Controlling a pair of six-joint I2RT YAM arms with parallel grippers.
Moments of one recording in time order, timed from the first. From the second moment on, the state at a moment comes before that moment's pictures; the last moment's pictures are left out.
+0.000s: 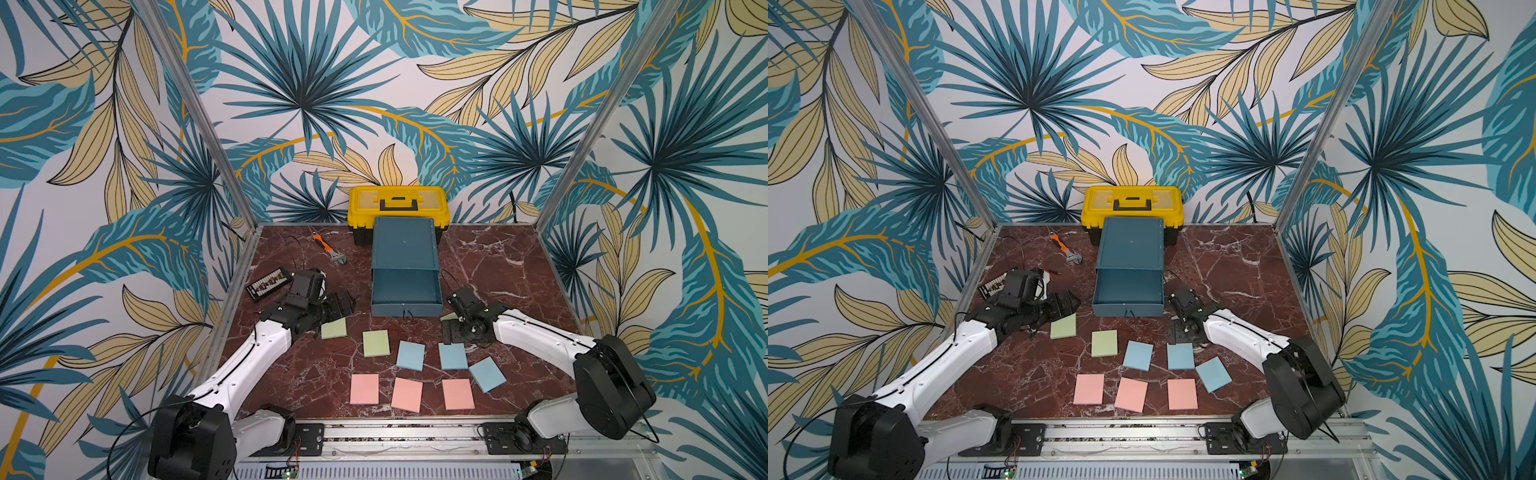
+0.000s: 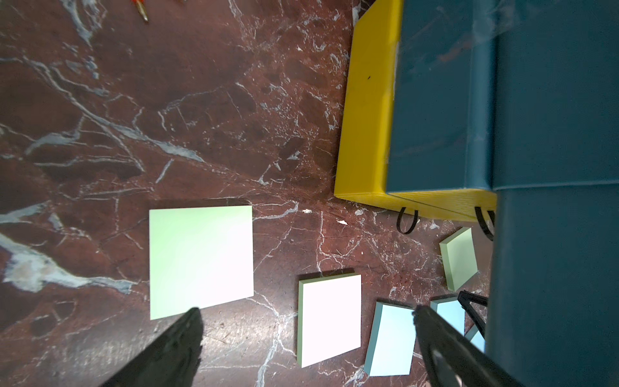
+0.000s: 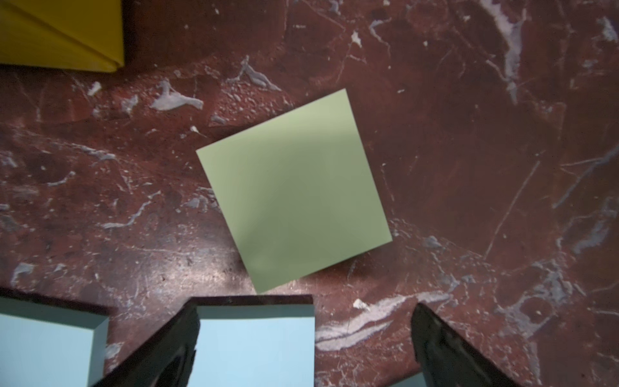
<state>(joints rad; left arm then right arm) -0.27 1.18 0.83 -0.51 0.21 -0.64 0.51 1.48 0.83 -0.64 0.21 0.47</state>
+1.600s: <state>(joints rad) -0.27 1.20 0.86 -0.55 0.19 -0.64 0.40 1.69 0.96 -0.57 0.12 0.38</state>
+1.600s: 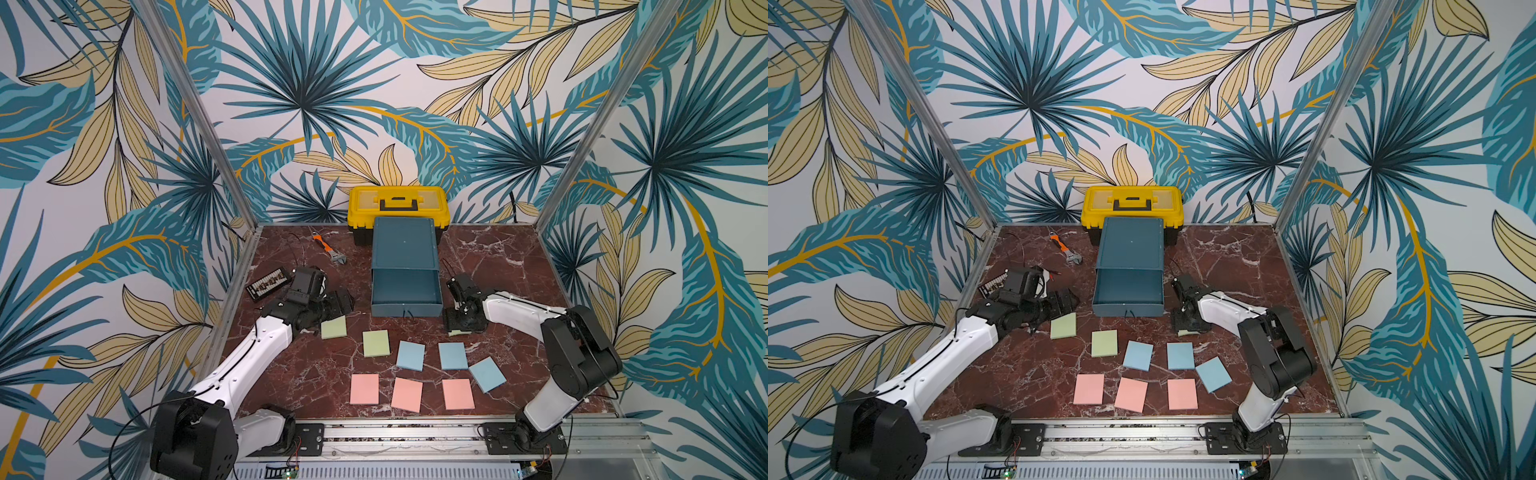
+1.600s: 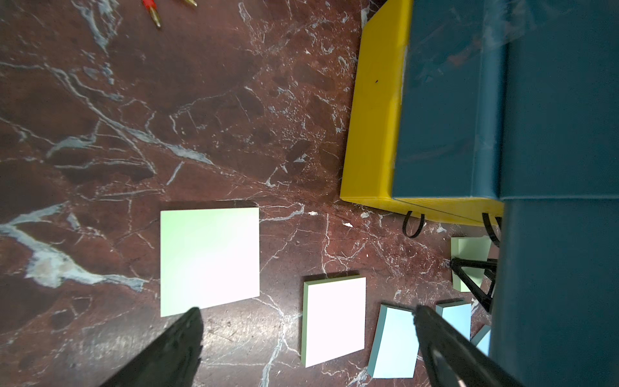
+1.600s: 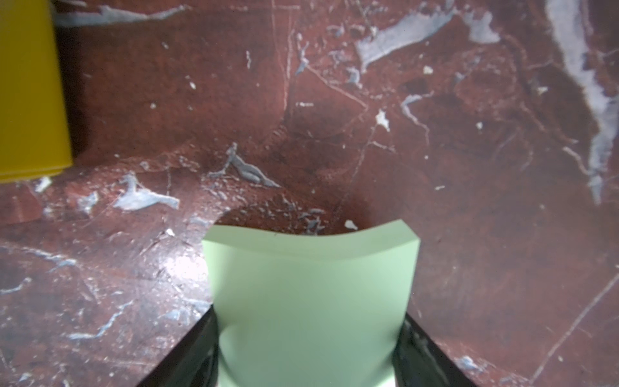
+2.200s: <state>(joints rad) -0.27 1.21 0.86 -0.53 0.20 -0.64 0.40 1.28 1.18 -0.84 0.17 0.39</state>
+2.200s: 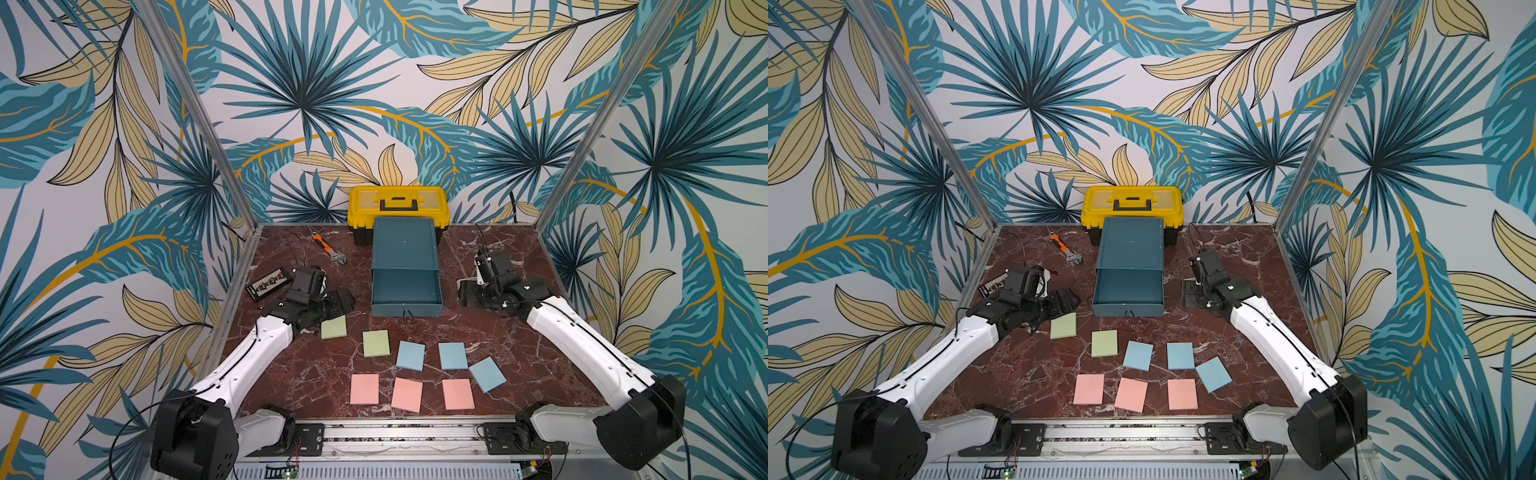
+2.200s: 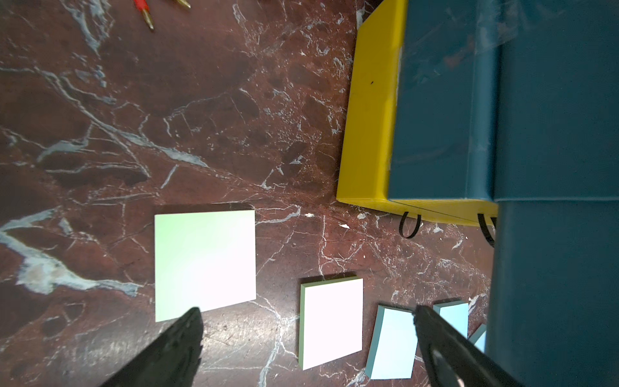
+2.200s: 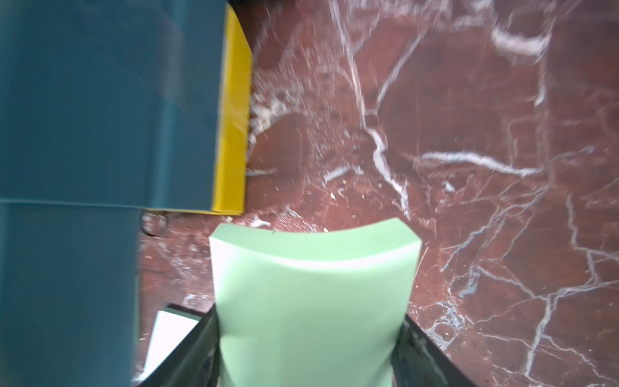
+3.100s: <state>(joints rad) -0.27 1.21 0.90 -0.61 0.14 -0.66 0.66 1.62 1.69 -0.93 -0.04 0.47</state>
